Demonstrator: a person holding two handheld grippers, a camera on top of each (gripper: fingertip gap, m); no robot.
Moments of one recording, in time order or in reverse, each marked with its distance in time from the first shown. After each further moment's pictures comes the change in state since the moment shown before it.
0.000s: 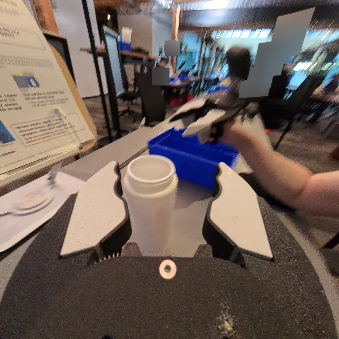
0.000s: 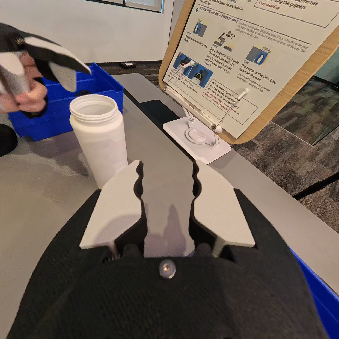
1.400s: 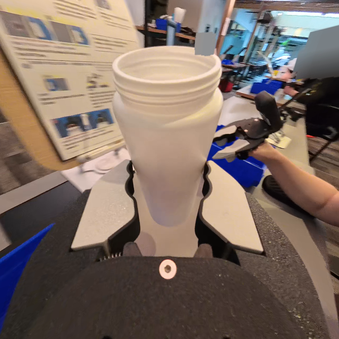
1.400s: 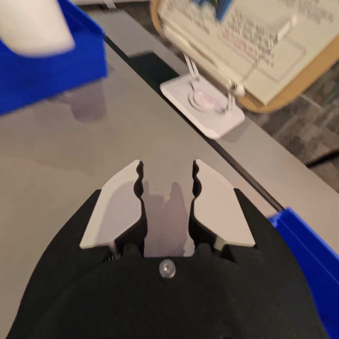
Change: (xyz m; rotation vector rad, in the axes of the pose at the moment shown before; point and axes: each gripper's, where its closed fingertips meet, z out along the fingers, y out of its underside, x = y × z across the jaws) left arm -0.085 -0.039 -0.090 -0.101 -0.217 -0.076; right arm -0.016 0.039 0.047 -0.175 0.013 0.020
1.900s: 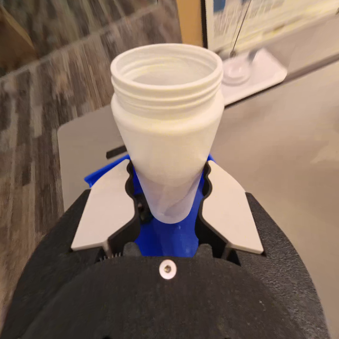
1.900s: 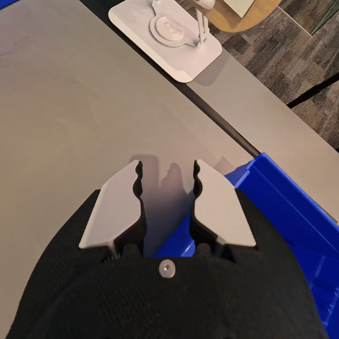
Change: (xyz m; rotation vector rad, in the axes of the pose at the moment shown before) left arm -0.151 0.073 -0.086 -0.484 -0.653 0.046; right arm 0.049 0.063 -0.003 -0.315 0.169 0.075
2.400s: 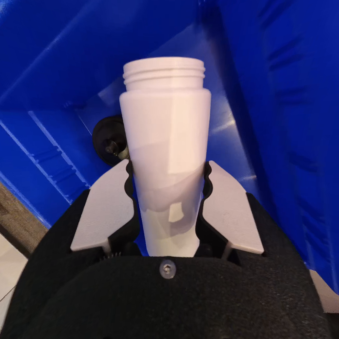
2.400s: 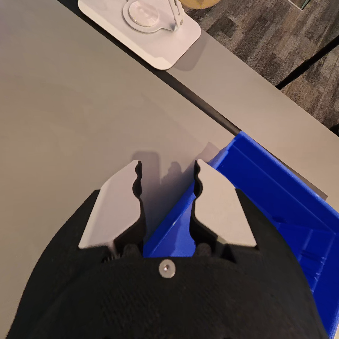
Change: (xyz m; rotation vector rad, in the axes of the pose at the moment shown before) left arm 0.000 0.146 0.054 -0.775 0.005 0.030; right arm 0.025 0.014 -0.010 -0.042 0.049 0.076
